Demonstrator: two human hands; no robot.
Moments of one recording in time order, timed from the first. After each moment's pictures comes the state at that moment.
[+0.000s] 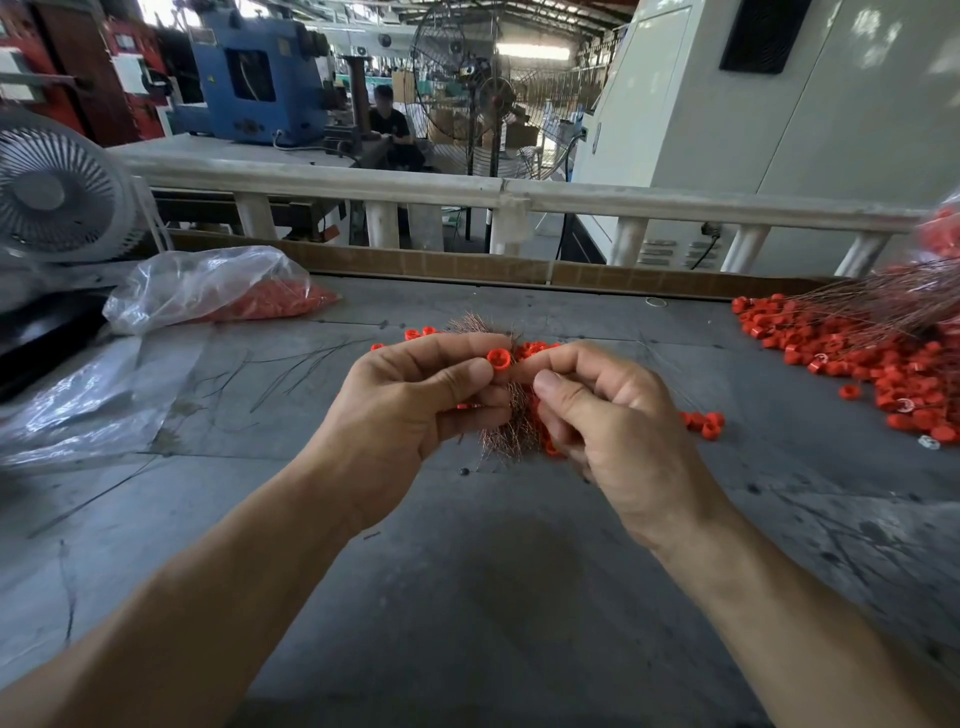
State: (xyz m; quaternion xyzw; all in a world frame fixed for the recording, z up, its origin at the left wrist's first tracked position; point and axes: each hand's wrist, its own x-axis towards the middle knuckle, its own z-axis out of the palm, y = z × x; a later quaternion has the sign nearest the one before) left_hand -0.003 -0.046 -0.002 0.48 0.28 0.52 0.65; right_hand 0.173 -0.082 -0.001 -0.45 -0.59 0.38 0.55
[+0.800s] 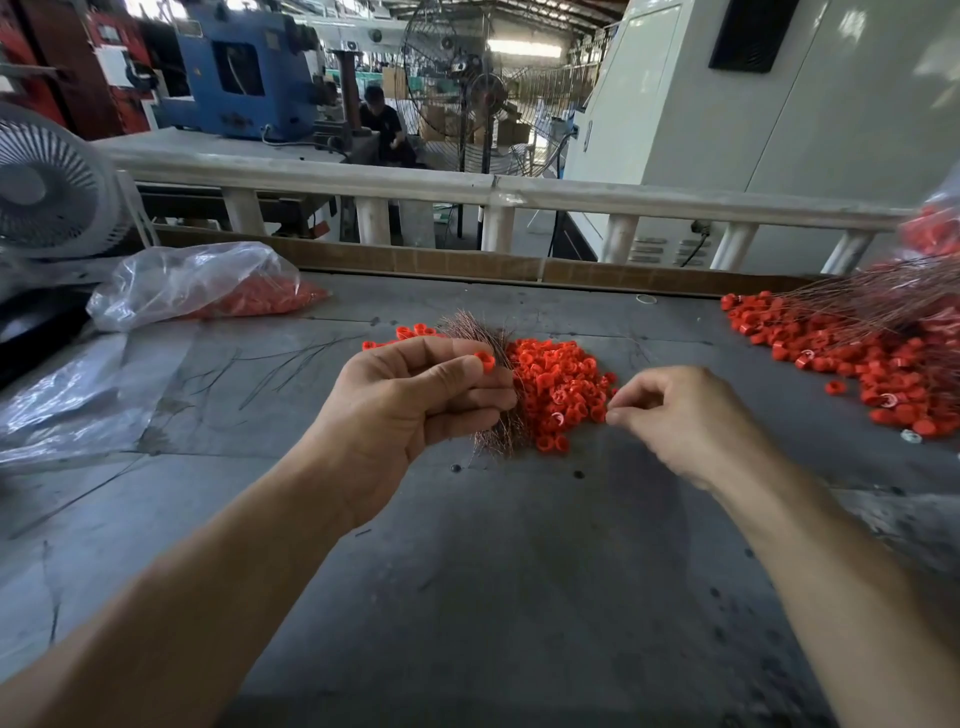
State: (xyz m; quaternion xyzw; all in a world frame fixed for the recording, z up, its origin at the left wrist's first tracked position) left_hand -0.005 -0.048 -0.001 0.47 0.29 0.50 0.66; right_hand 0.251 -0.051 -0.016 -0.76 -0.56 0.12 0.30
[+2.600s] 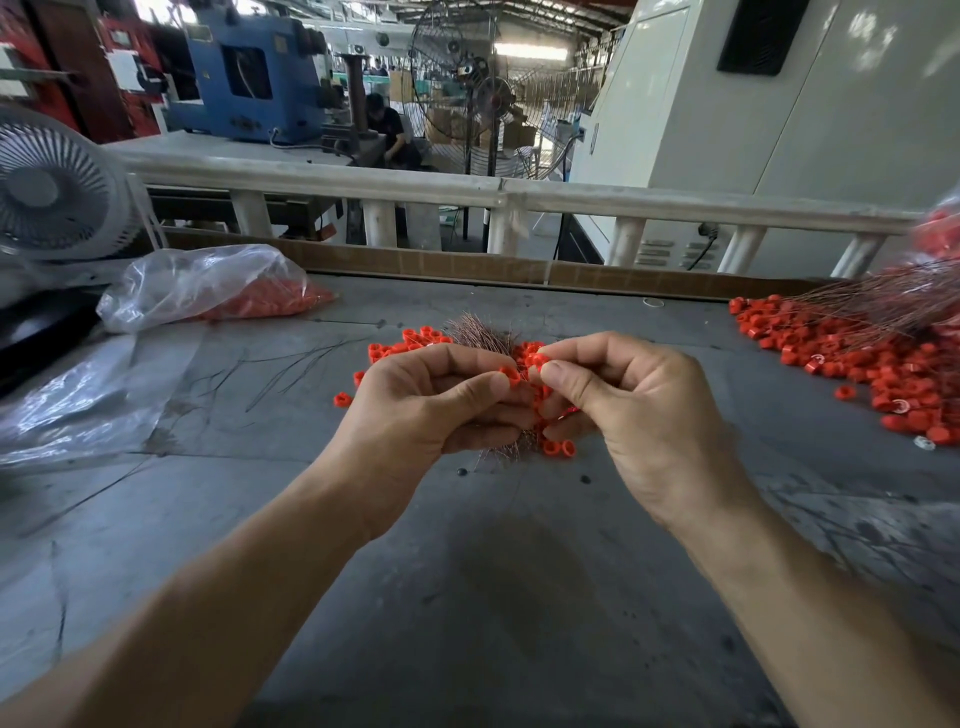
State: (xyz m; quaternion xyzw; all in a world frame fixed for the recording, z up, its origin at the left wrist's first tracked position) left_hand 0.001 -0.051 -0.005 0.53 0.30 0.49 0.63; right_hand 0.188 -0.074 0.001 -0.46 -0.59 0.32 0.58
